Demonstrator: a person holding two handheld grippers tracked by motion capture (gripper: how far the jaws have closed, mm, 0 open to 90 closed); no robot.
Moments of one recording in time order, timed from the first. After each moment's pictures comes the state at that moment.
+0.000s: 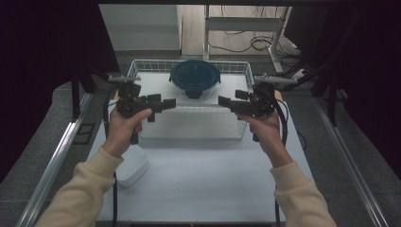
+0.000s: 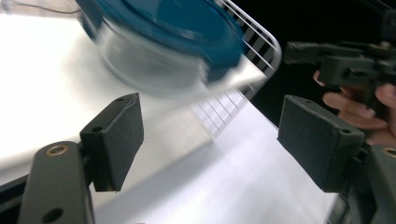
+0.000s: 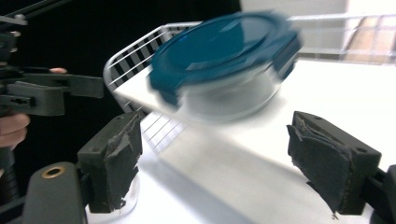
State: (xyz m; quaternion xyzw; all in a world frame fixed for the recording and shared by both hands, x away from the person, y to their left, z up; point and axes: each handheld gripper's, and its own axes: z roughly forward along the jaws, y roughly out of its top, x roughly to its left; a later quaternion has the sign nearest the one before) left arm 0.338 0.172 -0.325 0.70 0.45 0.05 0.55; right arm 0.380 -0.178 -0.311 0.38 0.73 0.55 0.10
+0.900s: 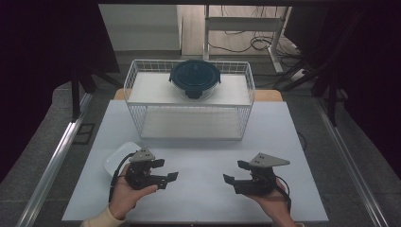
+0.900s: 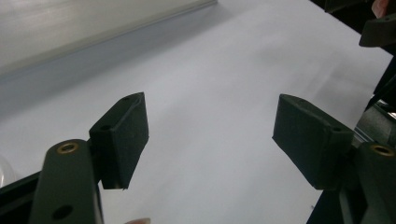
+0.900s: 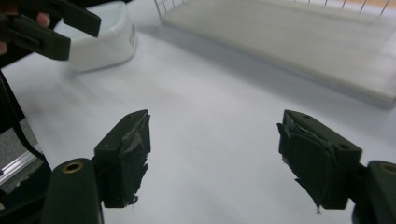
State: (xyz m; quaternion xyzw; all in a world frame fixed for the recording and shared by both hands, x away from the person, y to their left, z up) left arm 0.243 0.148 -0.464 0.79 0.42 0.06 0.44; right arm 0.257 -0.209 -0.450 0.35 0.81 0.46 0.11
